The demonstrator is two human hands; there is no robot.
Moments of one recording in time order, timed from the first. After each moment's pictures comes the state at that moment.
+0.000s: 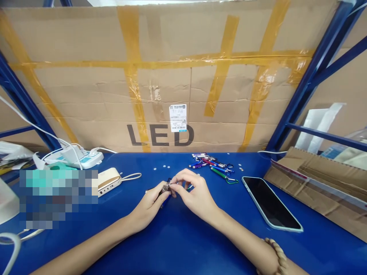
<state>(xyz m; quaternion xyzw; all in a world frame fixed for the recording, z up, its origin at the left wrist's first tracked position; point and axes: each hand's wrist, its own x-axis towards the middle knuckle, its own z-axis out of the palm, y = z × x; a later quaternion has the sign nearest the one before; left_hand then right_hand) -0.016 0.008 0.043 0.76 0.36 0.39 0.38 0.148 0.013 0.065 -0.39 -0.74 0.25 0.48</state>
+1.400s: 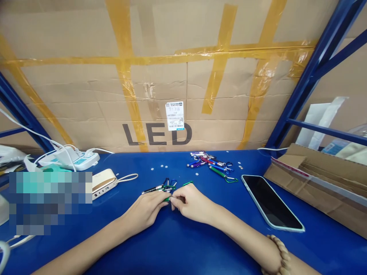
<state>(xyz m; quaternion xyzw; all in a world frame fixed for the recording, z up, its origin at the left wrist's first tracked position) -0.027 0.019 0.023 0.91 0.33 0.23 0.12 0.157 0.020 0.051 -0.40 -0.83 0.34 0.21</state>
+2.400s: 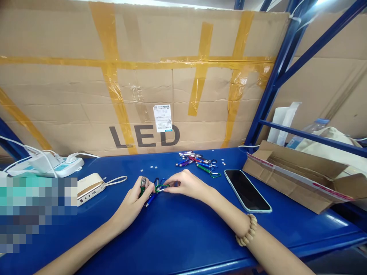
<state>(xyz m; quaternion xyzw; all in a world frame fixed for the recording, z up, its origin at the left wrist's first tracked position) -0.017 0.012 0.043 0.71 0.48 0.37 0.37 0.186 0.045 0.058 -0.32 -0.89 0.18 0.27</state>
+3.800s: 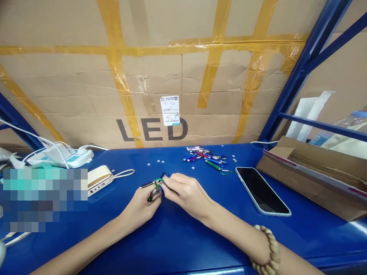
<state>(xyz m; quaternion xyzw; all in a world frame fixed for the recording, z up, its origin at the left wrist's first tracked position) -0.012 0.008 0.028 0.80 0.42 0.34 0.26 0.154 0.008 0.051 -0.30 -0.87 -0.01 0.38</state>
